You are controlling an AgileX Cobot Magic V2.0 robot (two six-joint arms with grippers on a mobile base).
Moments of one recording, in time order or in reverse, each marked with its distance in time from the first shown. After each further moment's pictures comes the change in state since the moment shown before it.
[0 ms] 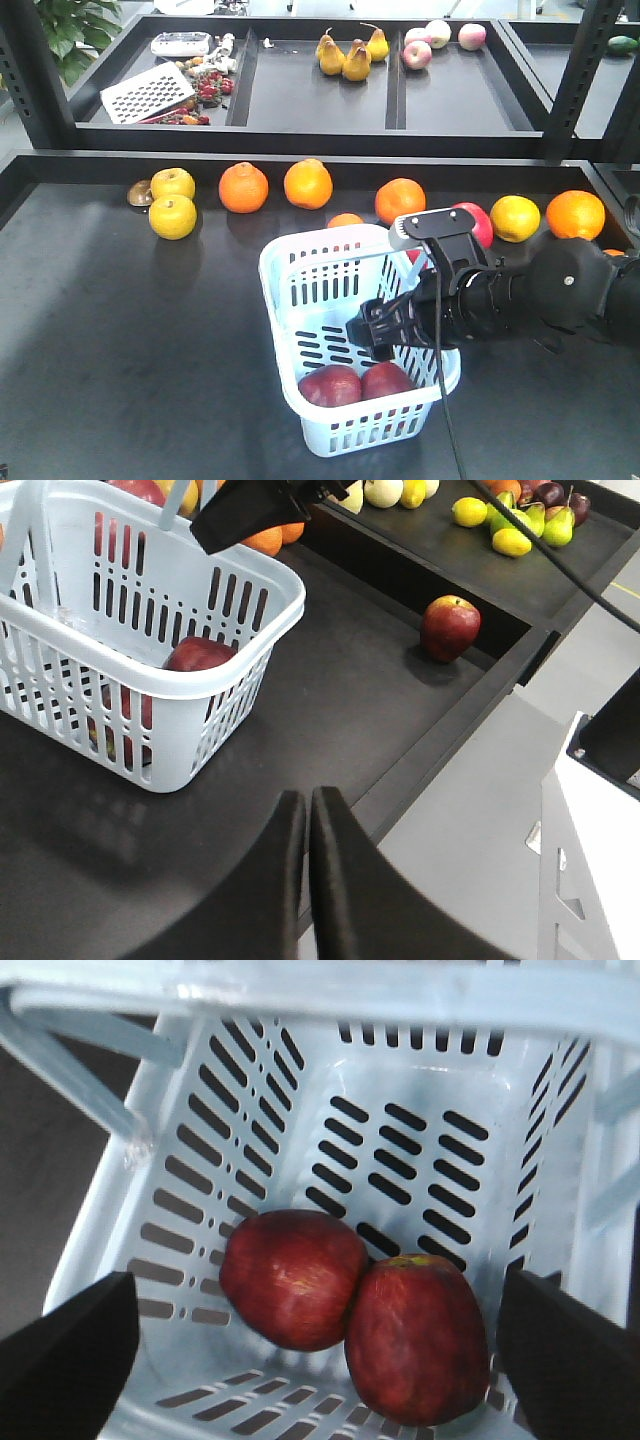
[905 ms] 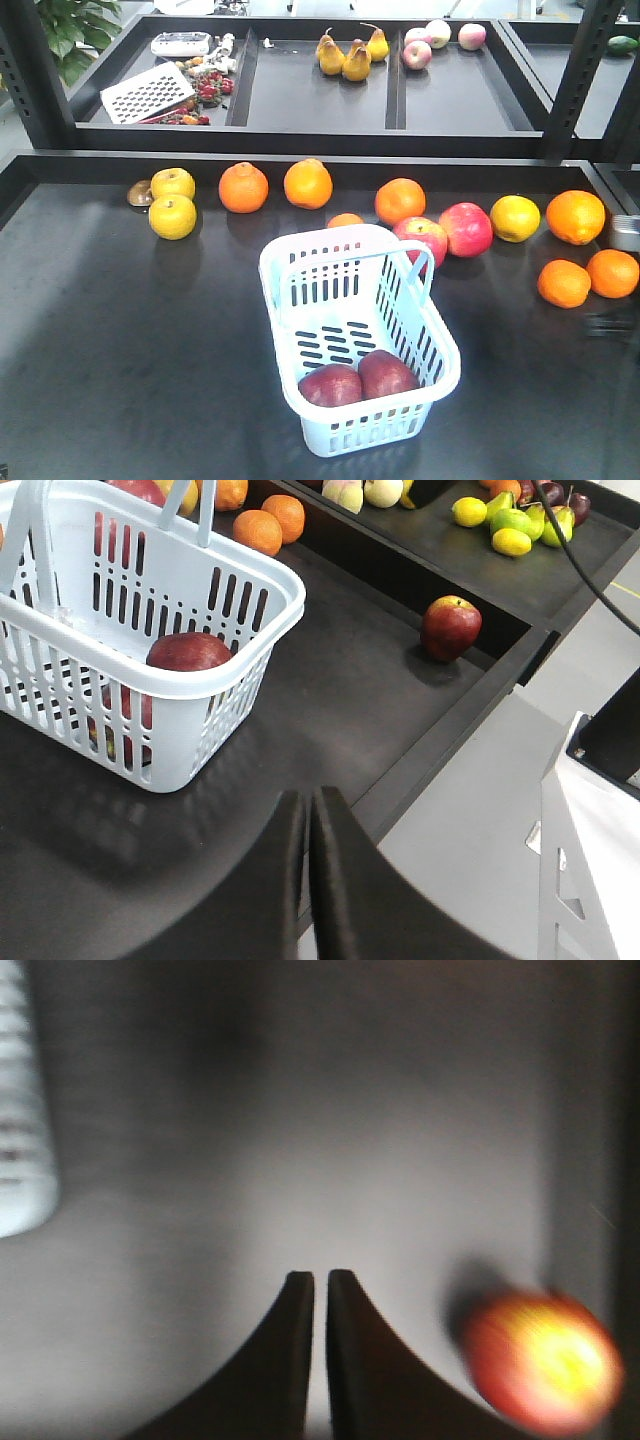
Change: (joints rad) left arm 0.000 0.000 0.000 0.000 0.000 0.000; right arm -0.547 -0.207 0.001 -0.687 0.462 0.505
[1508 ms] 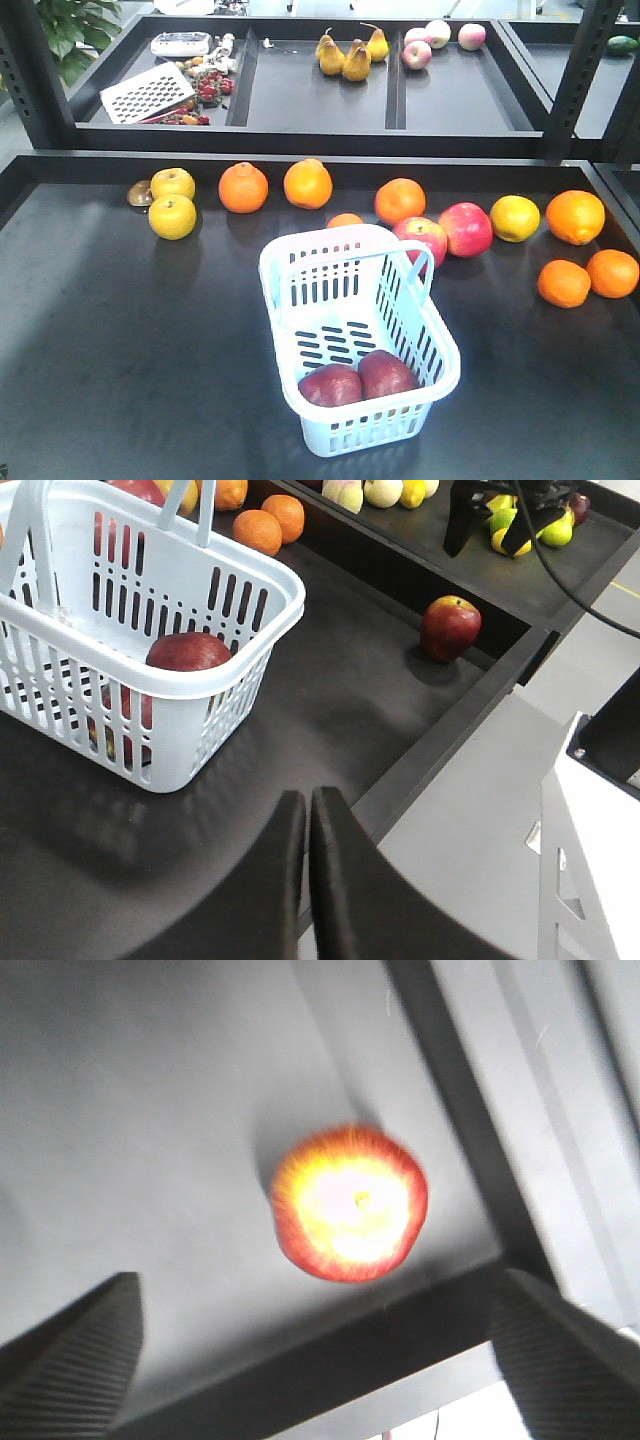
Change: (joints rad) left arm 0.000 0.000 0.000 0.000 0.000 0.000; right arm -0.368 0.182 0.000 -0.012 0.084 0.019
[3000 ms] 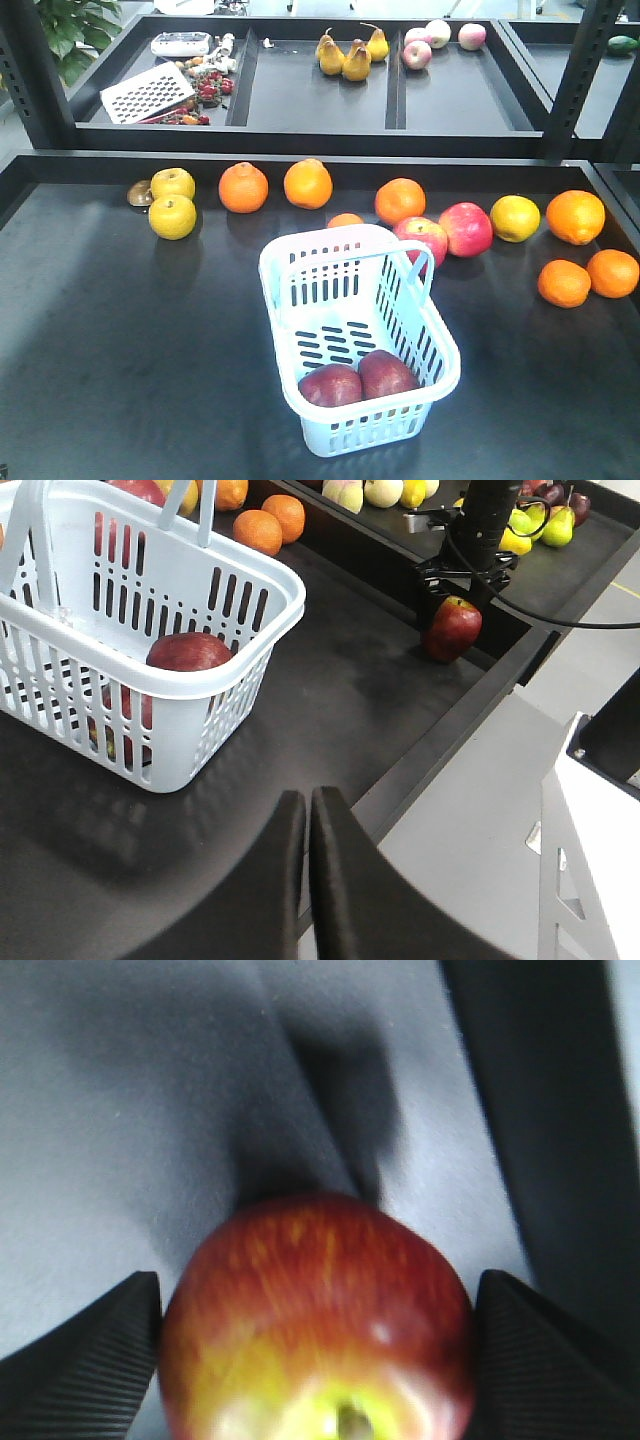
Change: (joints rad) left arm 0.000 0.000 0.000 0.000 0.000 0.000; right arm 0.000 0.396 -0.005 -0.159 -0.209 0.116
